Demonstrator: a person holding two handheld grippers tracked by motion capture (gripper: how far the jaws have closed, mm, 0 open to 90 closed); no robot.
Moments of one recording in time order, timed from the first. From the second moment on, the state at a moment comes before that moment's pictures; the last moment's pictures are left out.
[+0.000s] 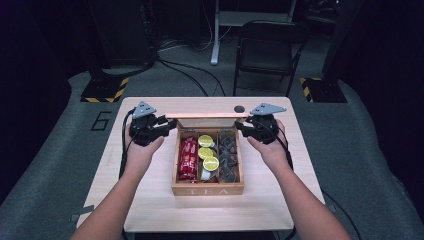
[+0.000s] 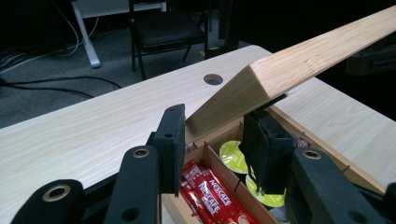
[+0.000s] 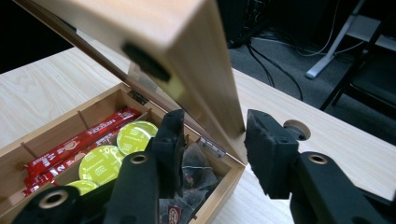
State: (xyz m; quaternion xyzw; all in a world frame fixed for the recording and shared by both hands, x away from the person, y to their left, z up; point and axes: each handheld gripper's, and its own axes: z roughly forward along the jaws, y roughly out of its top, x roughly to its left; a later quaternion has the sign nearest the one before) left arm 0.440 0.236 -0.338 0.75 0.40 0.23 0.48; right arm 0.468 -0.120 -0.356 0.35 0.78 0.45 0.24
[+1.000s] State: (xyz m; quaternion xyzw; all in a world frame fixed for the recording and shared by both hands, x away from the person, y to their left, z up) left arm 0.455 0.236 -0.335 0.73 0.41 0.22 0.49; right arm 0.485 -0.114 -0.356 0.36 0.78 0.44 0.25
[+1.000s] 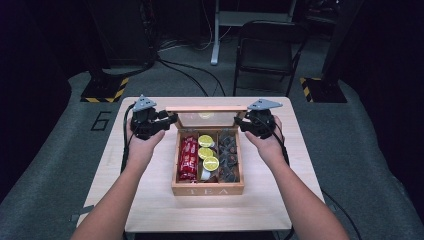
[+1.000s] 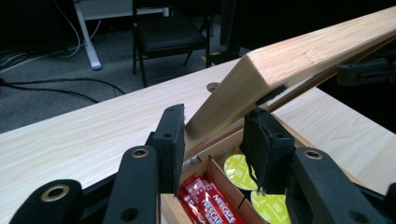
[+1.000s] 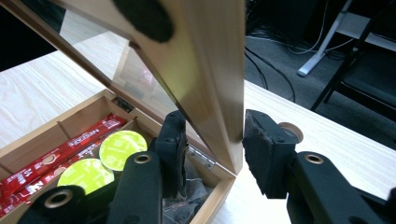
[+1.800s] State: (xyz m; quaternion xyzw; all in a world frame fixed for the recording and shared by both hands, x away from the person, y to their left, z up) left arm 0.477 0.232 -0.362 0.74 0.42 0.23 0.48; right arm 0.491 -0.113 -0.355 0.37 0.78 0.44 0.25
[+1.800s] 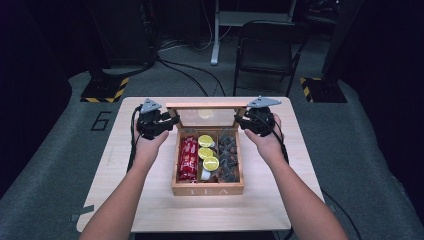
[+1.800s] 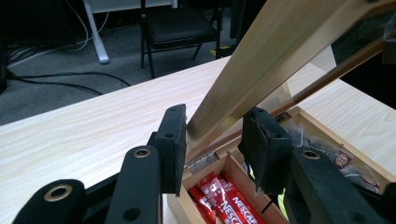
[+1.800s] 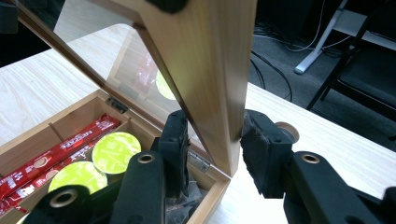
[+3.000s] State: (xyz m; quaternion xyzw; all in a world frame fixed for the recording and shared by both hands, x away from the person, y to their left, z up) left arm 0.498 0.232 -0.361 0.74 0.42 0.22 0.47; right arm 0.512 -0.105 -0.371 0.38 0.78 0.42 0.26
